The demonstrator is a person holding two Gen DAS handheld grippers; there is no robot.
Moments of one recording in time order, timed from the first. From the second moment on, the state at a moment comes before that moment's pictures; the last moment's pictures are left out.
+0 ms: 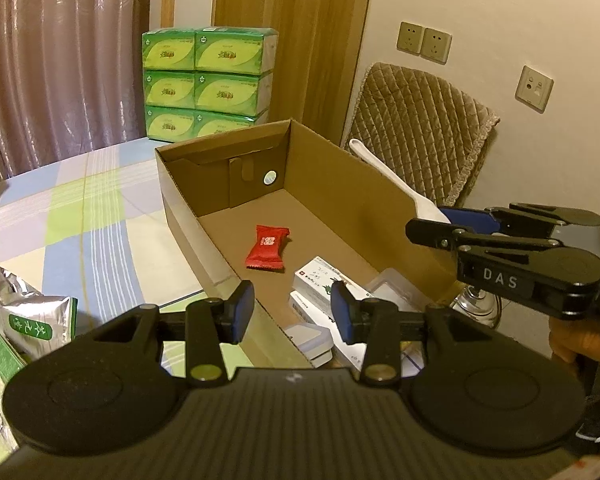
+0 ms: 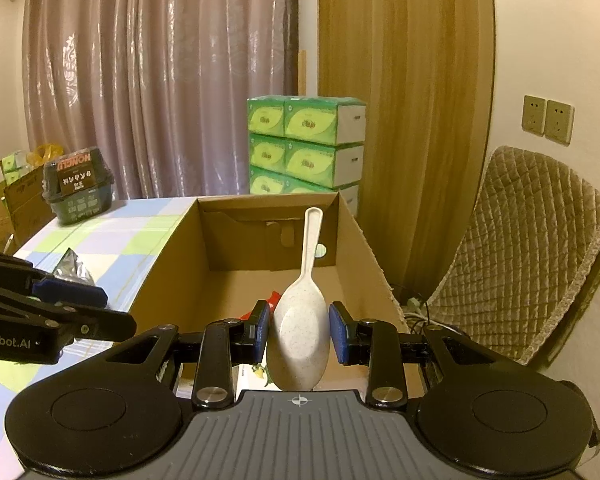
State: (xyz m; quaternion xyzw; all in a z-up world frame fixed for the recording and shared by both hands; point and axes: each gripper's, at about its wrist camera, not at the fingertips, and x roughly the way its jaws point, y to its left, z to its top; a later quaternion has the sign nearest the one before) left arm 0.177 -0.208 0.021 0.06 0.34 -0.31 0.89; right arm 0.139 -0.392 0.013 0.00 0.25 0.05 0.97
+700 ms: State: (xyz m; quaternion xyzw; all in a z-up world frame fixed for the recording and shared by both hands) left arm 0.172 -0.182 0.019 0.05 0.34 -0.30 0.89; right arm 0.130 -0.383 0.012 -0.01 0.23 0.04 0.97
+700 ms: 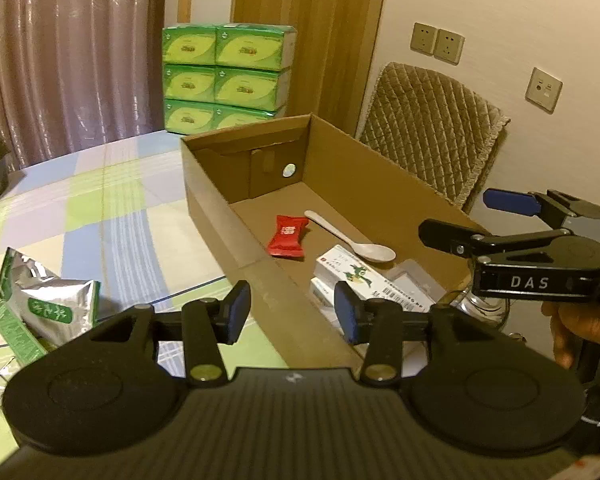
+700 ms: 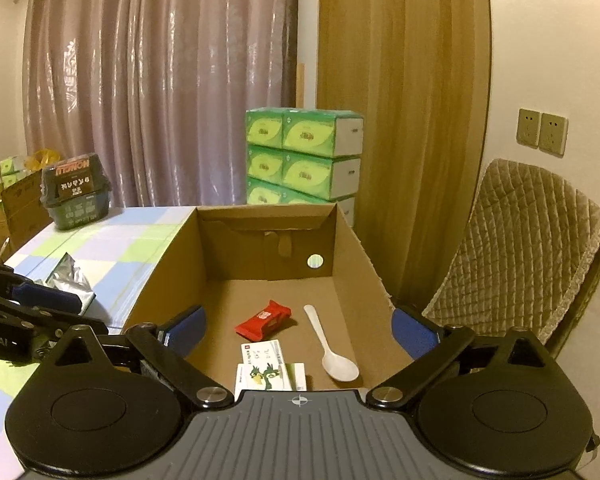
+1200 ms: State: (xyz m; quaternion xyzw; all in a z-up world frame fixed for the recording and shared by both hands) left arm 0.155 -0.093 0.028 0.06 0.32 -0.22 0.92; right arm 0.125 -0.327 0.021 -0.03 0.23 0.09 0.97
